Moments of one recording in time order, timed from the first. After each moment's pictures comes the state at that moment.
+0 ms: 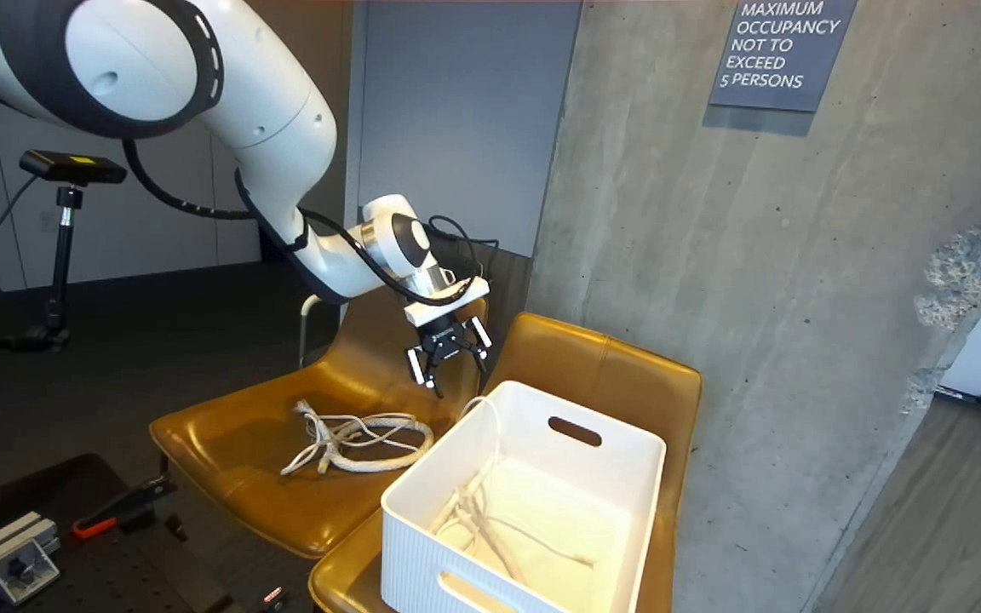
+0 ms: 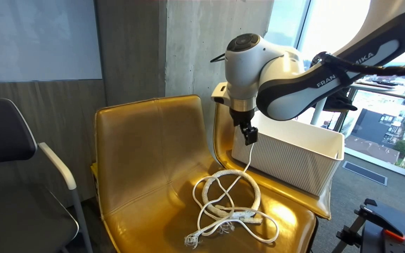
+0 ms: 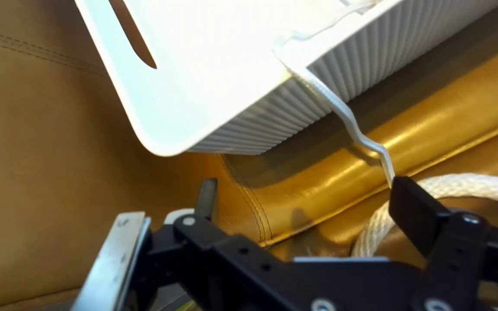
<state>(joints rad) 0.03 0.78 0.02 -1.48 -0.79 2.28 -0.56</state>
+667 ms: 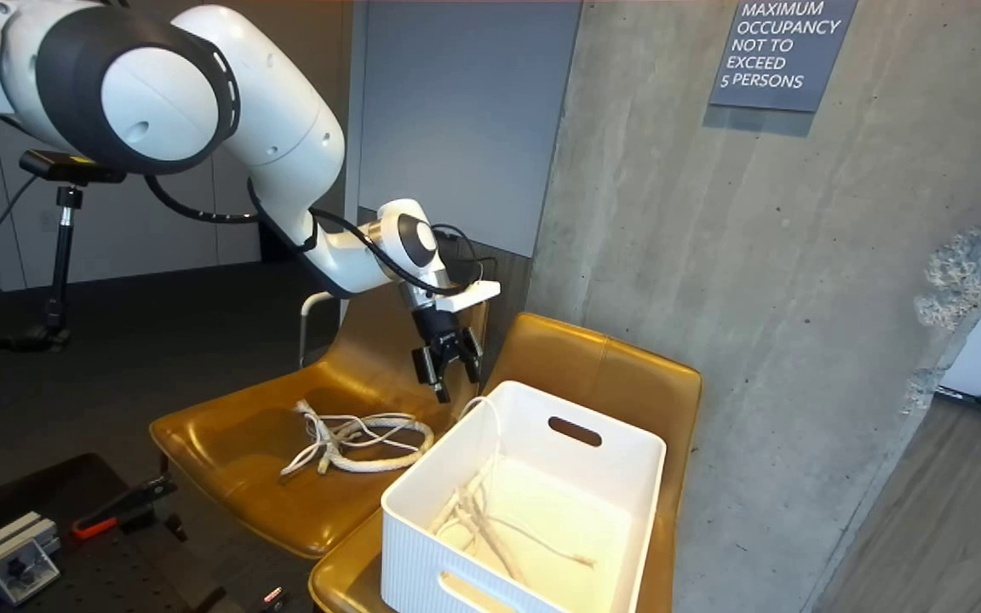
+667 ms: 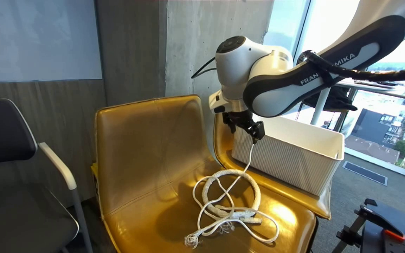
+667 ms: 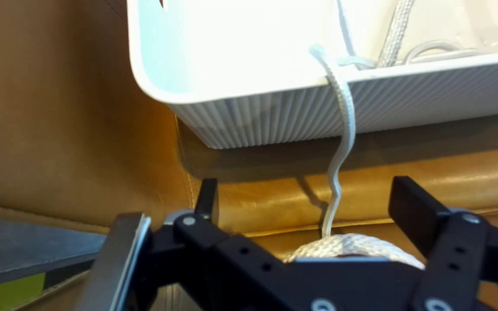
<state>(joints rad) 0.03 0.86 0.04 -1.36 -0.72 2.11 -1.12</state>
